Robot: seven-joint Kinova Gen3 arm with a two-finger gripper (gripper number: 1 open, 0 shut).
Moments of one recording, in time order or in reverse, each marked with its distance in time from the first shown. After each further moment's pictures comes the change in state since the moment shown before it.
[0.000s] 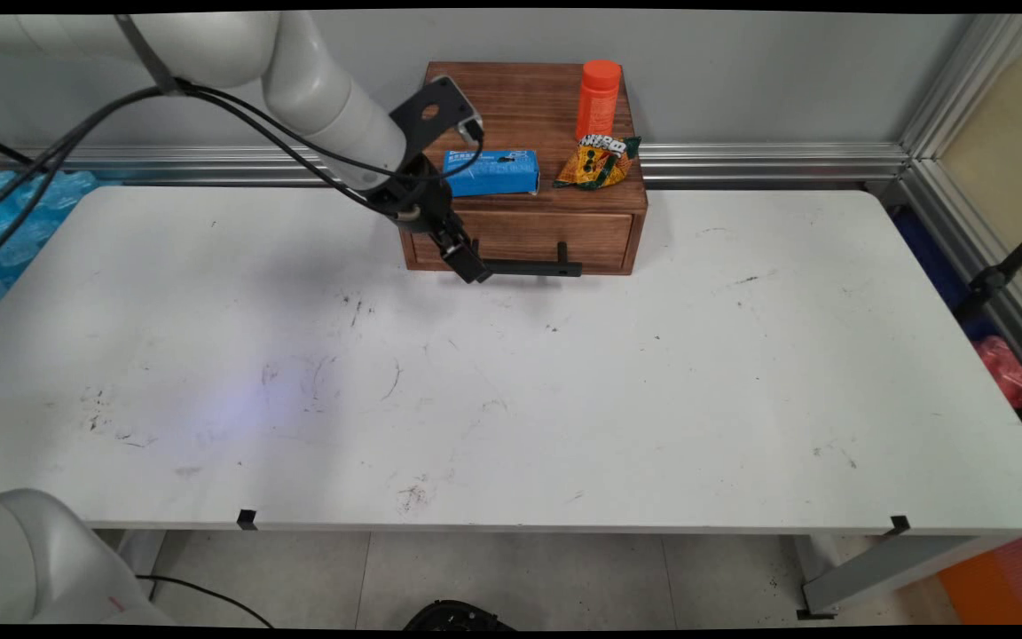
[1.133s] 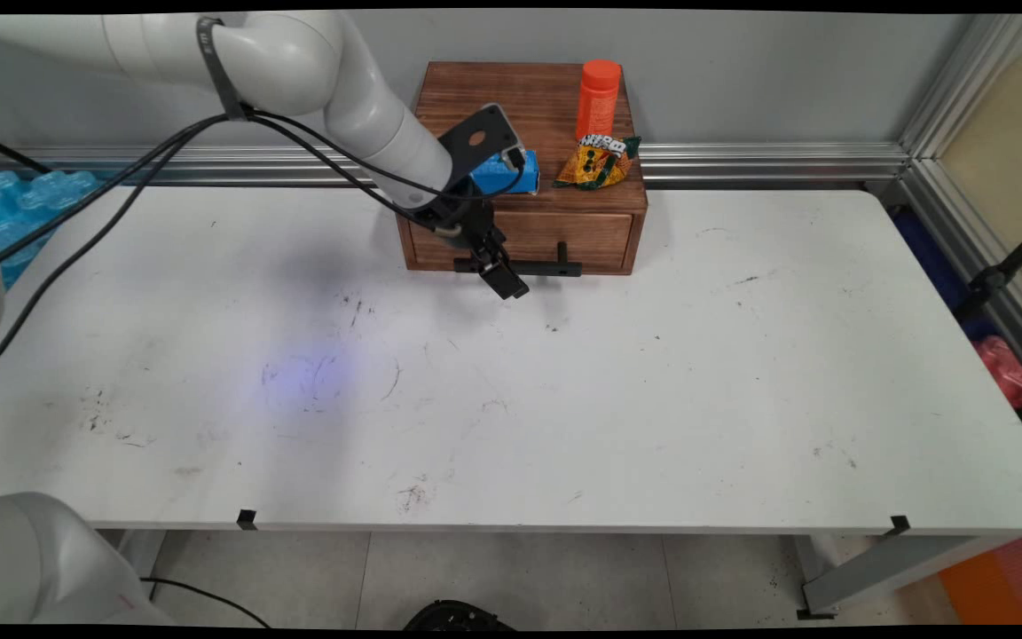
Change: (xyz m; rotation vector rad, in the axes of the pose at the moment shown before) arm 0.020 0.002 0.050 -0.062 0.030 0.095
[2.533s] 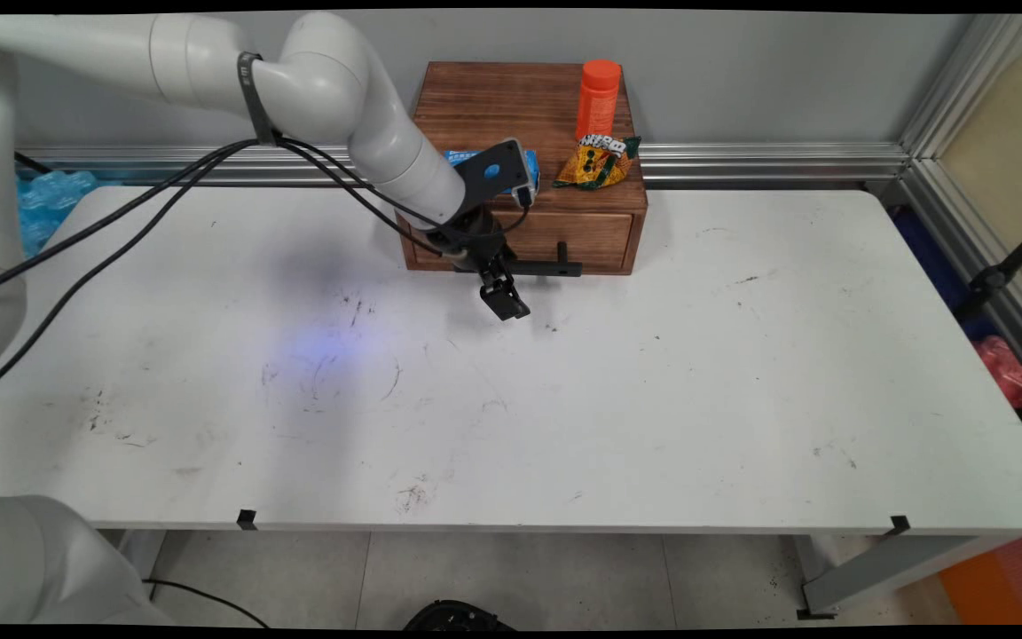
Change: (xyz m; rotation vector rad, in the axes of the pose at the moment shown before) arm -0.006 -0.003 0.035 -0.032 -0.019 0.148
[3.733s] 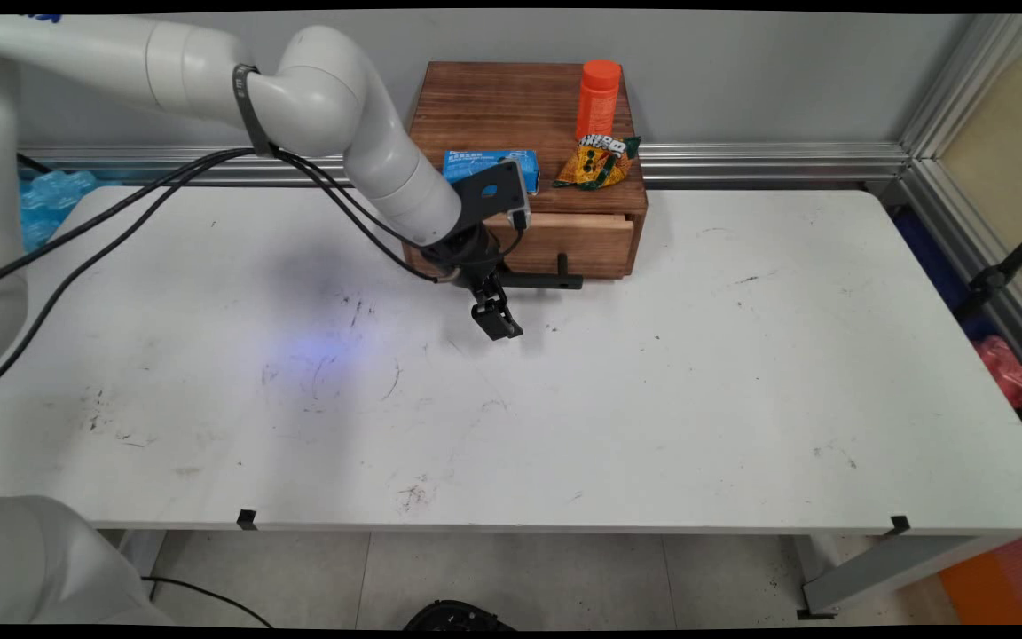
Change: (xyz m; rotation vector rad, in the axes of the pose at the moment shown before) arm -0.007 0.017 0.002 -0.034 -0.024 0.053
